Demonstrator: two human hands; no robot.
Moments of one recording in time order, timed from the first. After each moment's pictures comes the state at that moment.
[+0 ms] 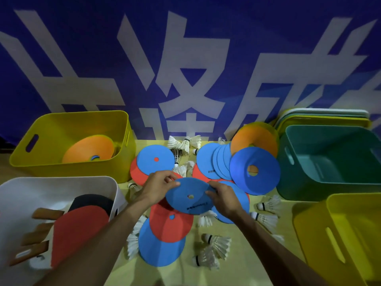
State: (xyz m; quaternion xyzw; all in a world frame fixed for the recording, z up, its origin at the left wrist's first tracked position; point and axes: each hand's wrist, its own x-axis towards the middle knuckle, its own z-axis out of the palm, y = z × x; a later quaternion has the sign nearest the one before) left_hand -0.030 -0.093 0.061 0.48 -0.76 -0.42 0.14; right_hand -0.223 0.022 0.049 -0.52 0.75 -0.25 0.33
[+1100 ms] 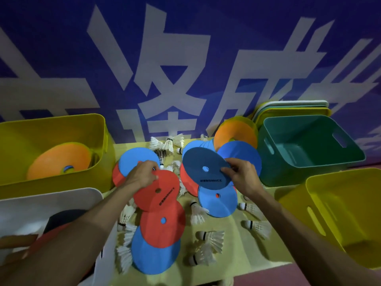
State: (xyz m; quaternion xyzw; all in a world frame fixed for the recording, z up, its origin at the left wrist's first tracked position) left_hand -0.039 -0.161 0.046 0.47 -0.83 -0.30 -0.02; right_hand -0.272 0.032 0.102 -0.45 0.80 -0.33 0.20
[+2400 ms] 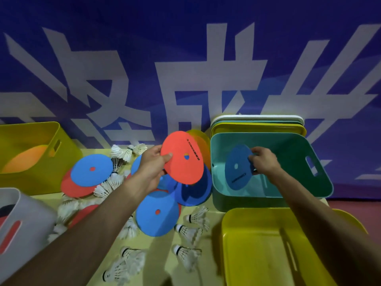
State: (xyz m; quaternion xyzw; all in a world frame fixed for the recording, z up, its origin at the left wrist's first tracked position) left_hand -0.325 -0.023 0.138 0.55 -0.43 -0.63 0.34; right_hand -0.607 0.063 0.104 -0.32 0.83 -0.32 0.33
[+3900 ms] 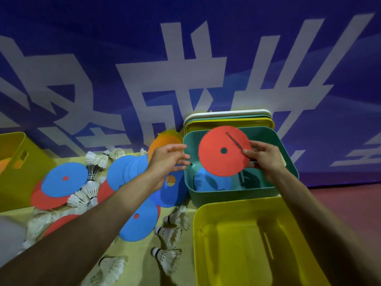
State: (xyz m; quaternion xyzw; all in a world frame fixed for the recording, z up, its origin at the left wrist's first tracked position) left_hand -0.410 0.018 0.153 0.49 -0.56 -0.63 0.24; right_hand -0.656 0.120 0.117 -0.21 0.69 -0.57 0.39
